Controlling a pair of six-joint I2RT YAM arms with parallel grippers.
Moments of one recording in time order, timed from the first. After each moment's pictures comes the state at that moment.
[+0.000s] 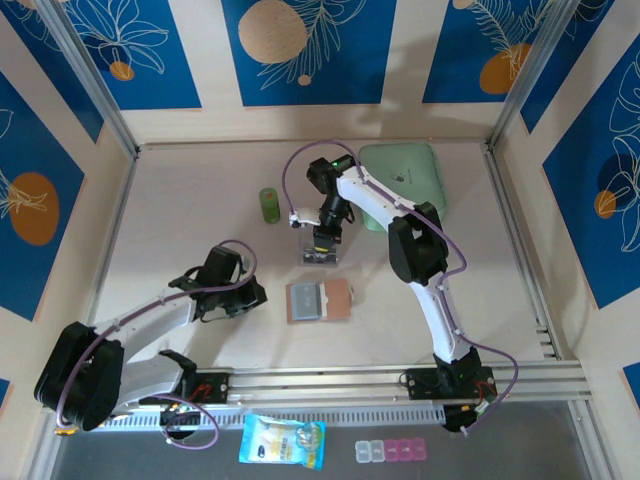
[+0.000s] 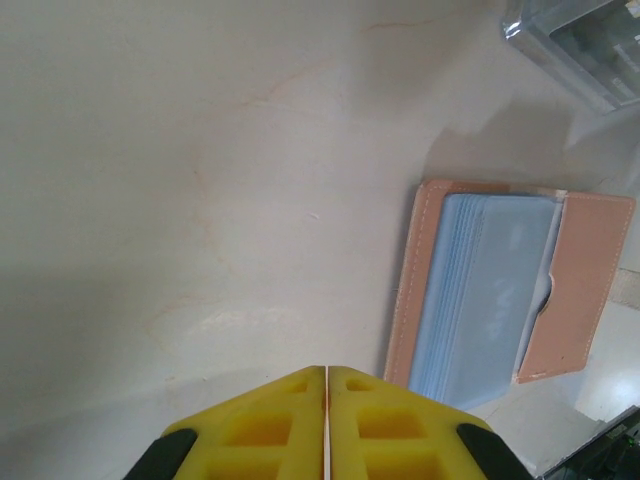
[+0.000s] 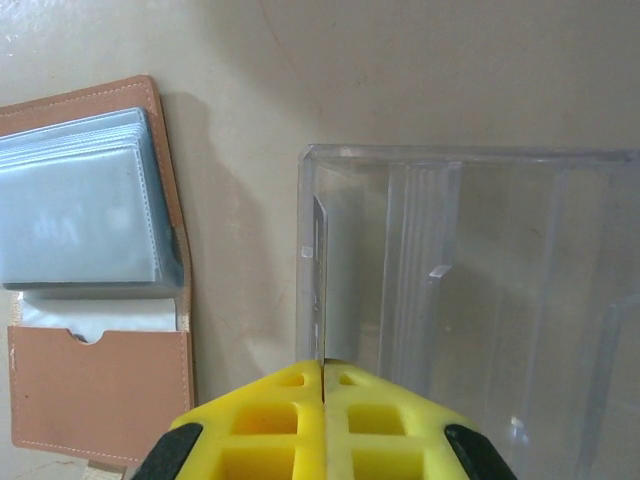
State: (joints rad) left arm -0.47 1.16 0.48 -0.34 0.36 -0.84; right arm 0.58 2.33 2.08 -1.39 -0.38 -0.92
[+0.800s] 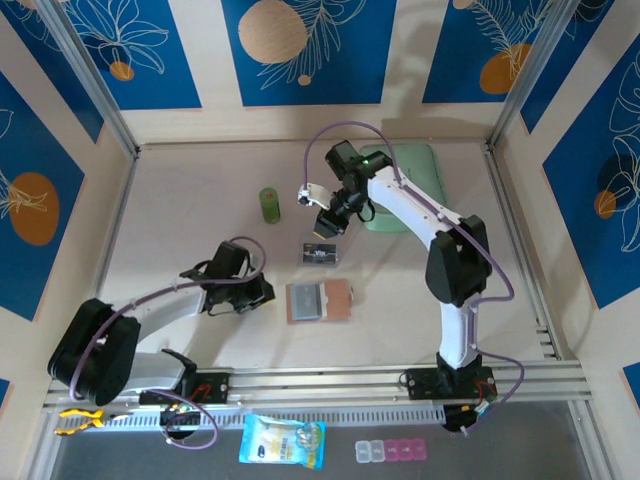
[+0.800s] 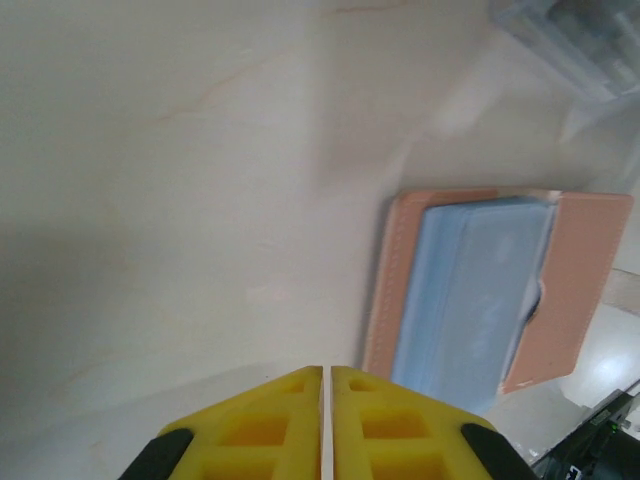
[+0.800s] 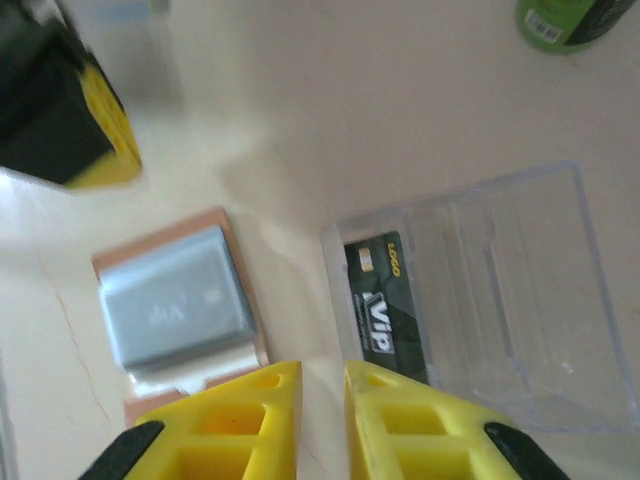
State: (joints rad) left arm -0.49 1.30 0.53 -0.25 0.42 -0.84; right arm 0.56 1.95 1.77 -1.10 -0.49 -0.58
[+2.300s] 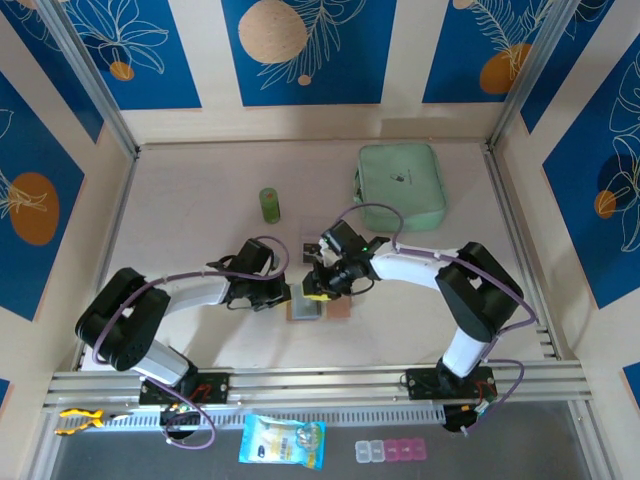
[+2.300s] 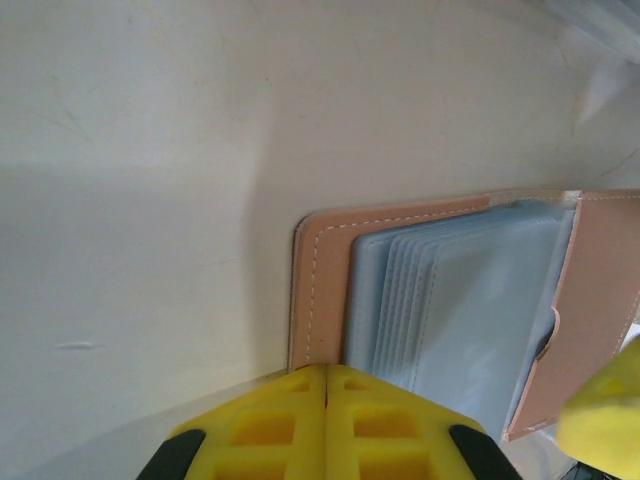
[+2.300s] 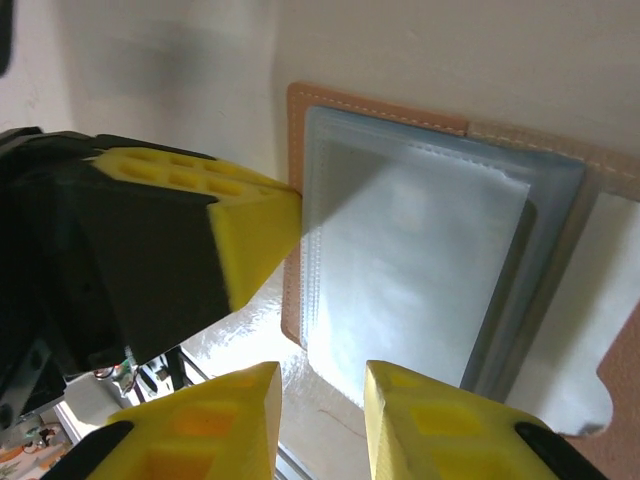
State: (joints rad) left arm -0.62 1.51 0.62 -0.18 0.39 -0.86; right arm 0.76 1.71 0.95 -0.35 -0.58 0.79
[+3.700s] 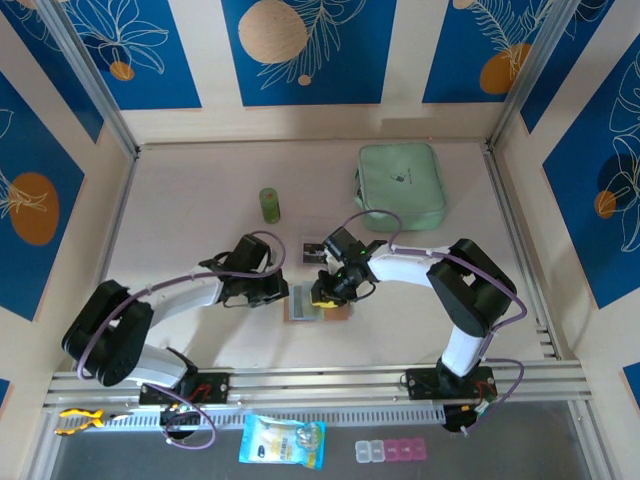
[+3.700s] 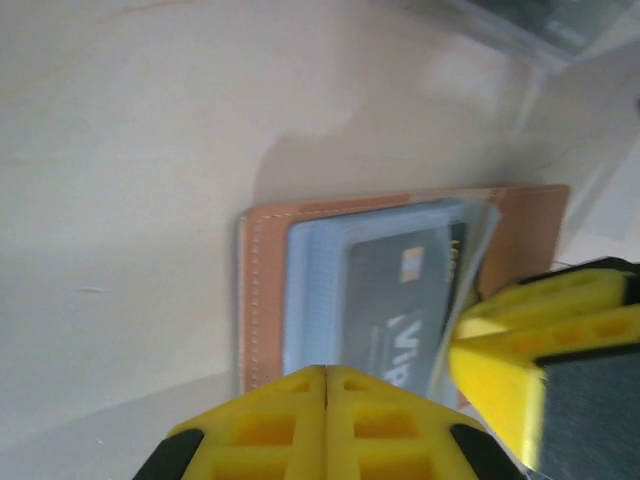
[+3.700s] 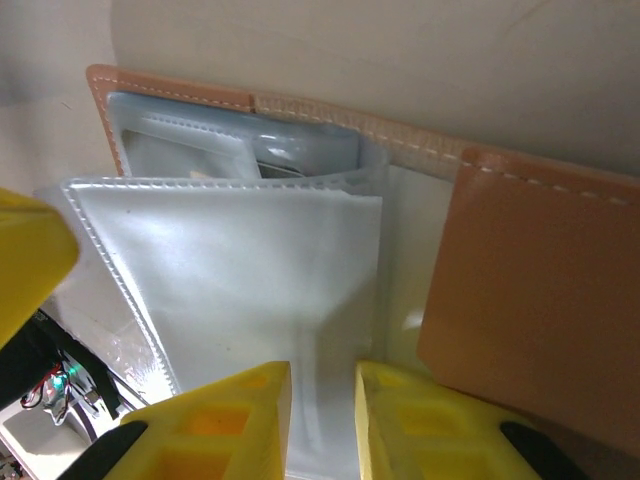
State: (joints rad) left arm -0.62 1.40 0.65 -0.28 0.37 -0.84; right arm 0.75 1.74 0.92 -0.41 -0.51 0.78
